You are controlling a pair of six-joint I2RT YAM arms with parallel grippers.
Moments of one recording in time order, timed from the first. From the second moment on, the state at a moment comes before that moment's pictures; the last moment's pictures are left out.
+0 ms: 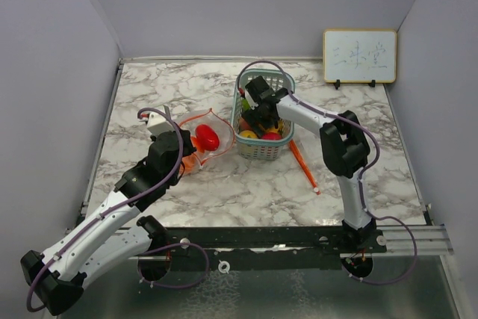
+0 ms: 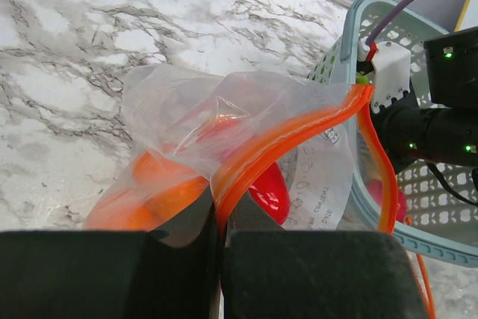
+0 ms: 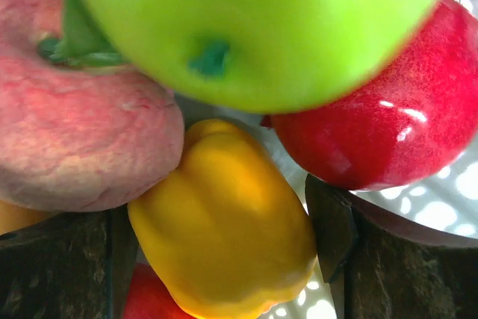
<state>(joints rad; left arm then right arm) -0.71 0.74 0.72 -0.35 -0.64 -0.64 0.62 2.13 1.70 -0.69 0.21 -0.17</state>
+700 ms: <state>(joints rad) -0.71 0.74 0.72 -0.35 -0.64 -0.65 0.62 1.81 1.66 -0.59 0.03 -0.05</state>
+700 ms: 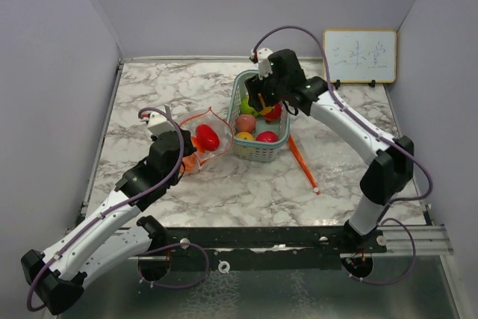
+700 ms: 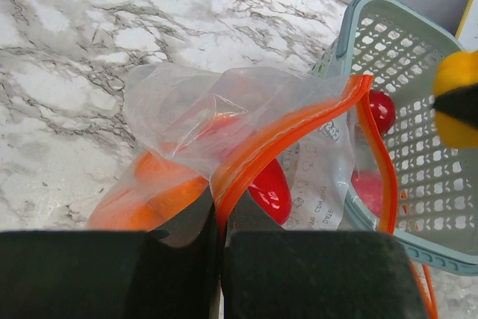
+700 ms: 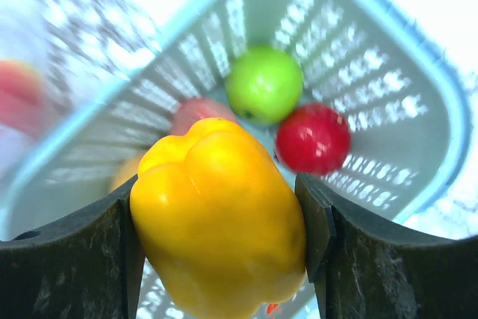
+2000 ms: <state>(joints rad) -0.70 0.80 0.72 -0.34 -0.61 -0.67 0.81 1.70 1.39 0.00 -0.42 0.28</state>
